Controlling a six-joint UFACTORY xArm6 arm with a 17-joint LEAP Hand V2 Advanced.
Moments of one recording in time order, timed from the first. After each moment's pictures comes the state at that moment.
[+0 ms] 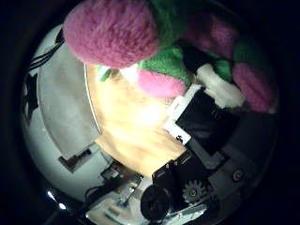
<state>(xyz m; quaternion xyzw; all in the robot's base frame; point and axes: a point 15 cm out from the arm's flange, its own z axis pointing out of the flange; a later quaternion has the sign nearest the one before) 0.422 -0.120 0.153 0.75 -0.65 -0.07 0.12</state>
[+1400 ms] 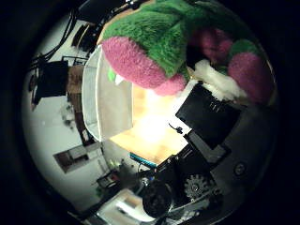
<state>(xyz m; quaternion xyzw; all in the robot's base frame) 0.382 -0.078 0.357 0.76 -0.65 0.03 0.00</state>
